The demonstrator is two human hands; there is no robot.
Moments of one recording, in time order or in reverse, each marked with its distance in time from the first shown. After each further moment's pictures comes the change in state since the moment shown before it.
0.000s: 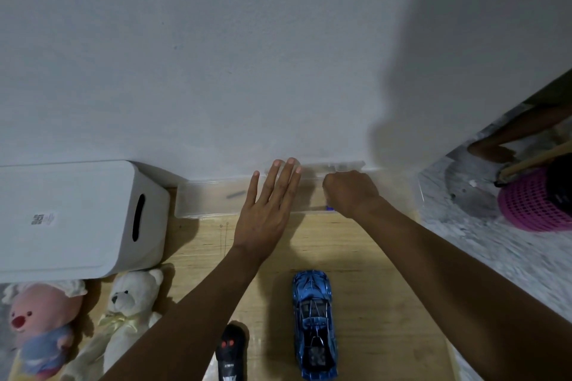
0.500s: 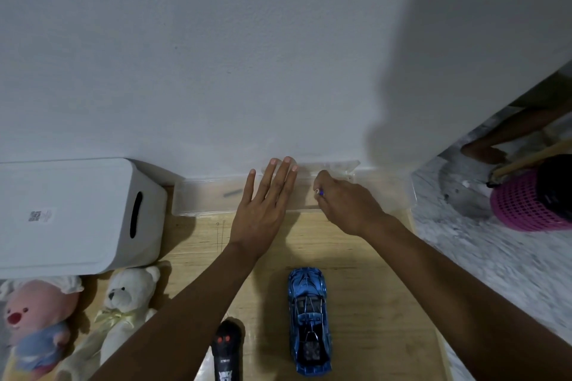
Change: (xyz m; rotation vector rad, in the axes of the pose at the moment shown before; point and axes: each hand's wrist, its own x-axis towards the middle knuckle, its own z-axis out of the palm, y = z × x) left_hand 0.000 -0.001 -0.001 0.033 -0.001 0.012; right_hand -0.040 -0.003 -0.001 0.388 0.132 -0.110
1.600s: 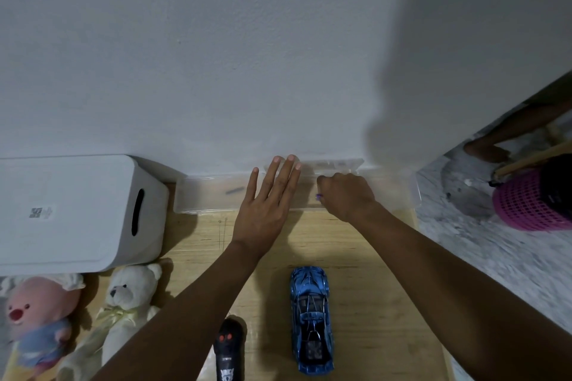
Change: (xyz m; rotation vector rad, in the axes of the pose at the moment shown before) left_hand 0.000 0.000 0.002 -0.044 -0.007 0.002; right_hand 0.031 0.004 0.013 -0.408 -0.062 0.027
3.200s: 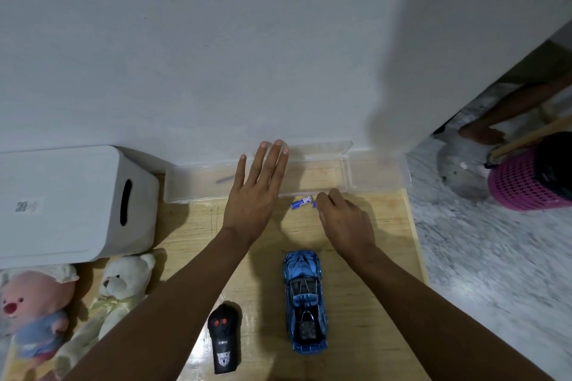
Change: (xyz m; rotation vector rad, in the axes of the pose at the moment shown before) left_hand -0.002 0.000 0.010 0.135 -0.007 -0.027; right_hand -0.068 -0.022 0.085 0.246 0.390 0.105
